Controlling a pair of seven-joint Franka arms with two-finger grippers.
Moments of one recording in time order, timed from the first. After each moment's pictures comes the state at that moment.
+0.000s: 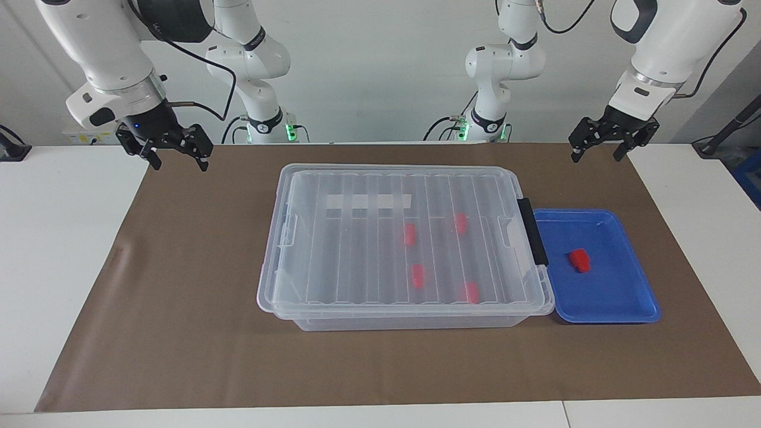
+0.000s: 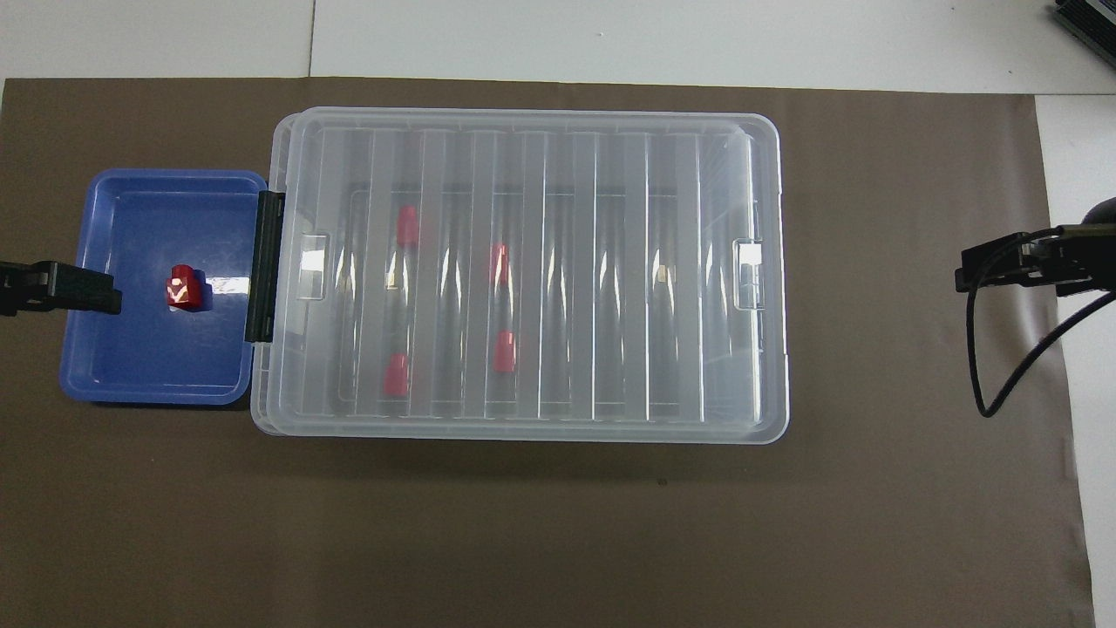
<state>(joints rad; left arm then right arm) -0.05 -0.08 0.03 -1.69 0.00 1.62 0.03 0.07 0.01 -0.09 -1.57 -0.01 1.56 0.05</state>
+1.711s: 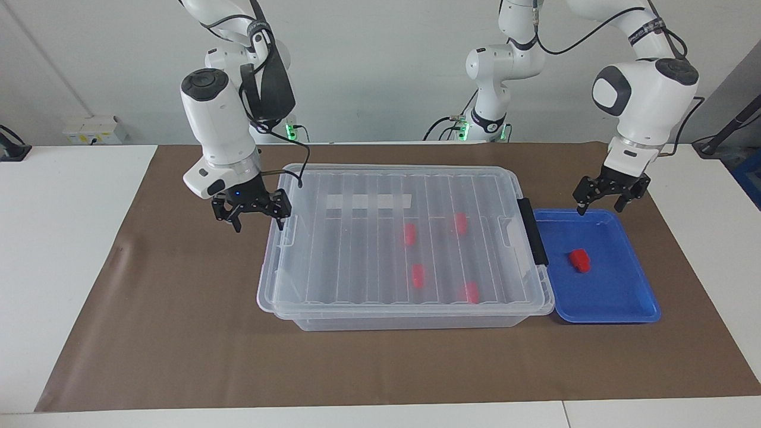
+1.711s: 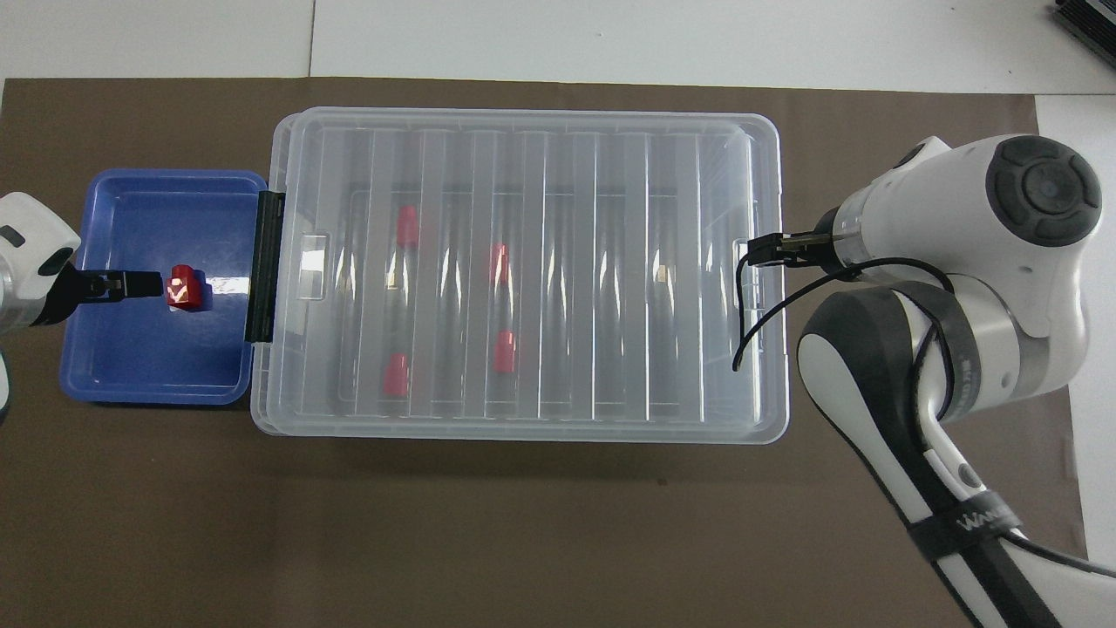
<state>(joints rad) 0.06 0.01 0.05 -2.13 0.00 2.35 0.11 0.25 0.12 -0.06 -1.84 -0.01 2.09 0.19</state>
